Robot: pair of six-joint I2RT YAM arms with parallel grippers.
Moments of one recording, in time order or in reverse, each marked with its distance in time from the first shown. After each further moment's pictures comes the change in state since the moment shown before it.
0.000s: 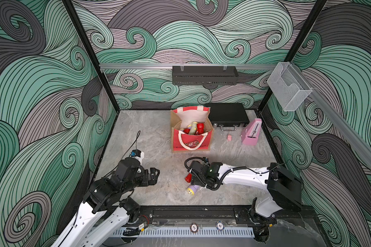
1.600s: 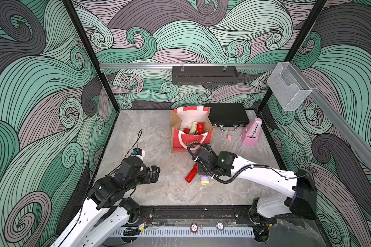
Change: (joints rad) left arm 0.000 0.032 -0.045 0.074 -0.044 0.000; right arm -0.039 -0.186 0.290 -0.326 0.154 -0.276
